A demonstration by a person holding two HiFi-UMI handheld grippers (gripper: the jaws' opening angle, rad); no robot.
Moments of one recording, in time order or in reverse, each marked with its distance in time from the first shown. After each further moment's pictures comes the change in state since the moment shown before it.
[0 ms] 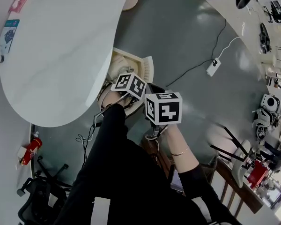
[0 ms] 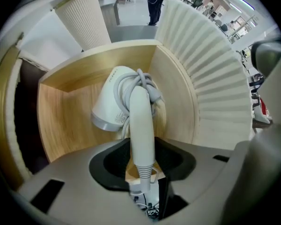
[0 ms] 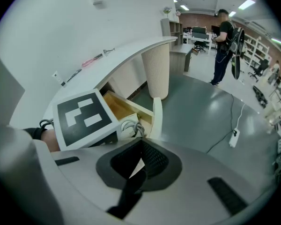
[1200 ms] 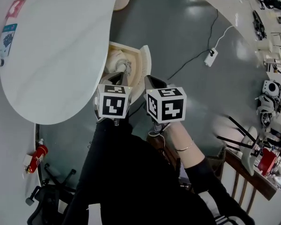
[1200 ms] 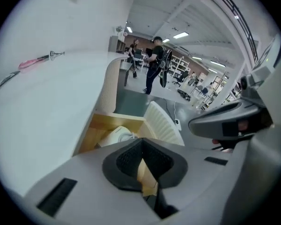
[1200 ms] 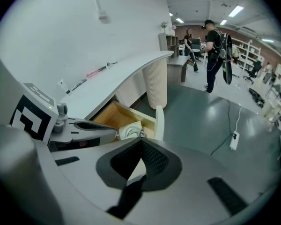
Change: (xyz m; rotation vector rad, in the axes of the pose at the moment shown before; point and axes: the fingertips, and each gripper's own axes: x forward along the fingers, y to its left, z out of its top) left arm -0.124 0.002 0.028 -0.182 -0.776 -0.198; right arm -0.027 0.019 0.001 0.017 -0.152 -0.016
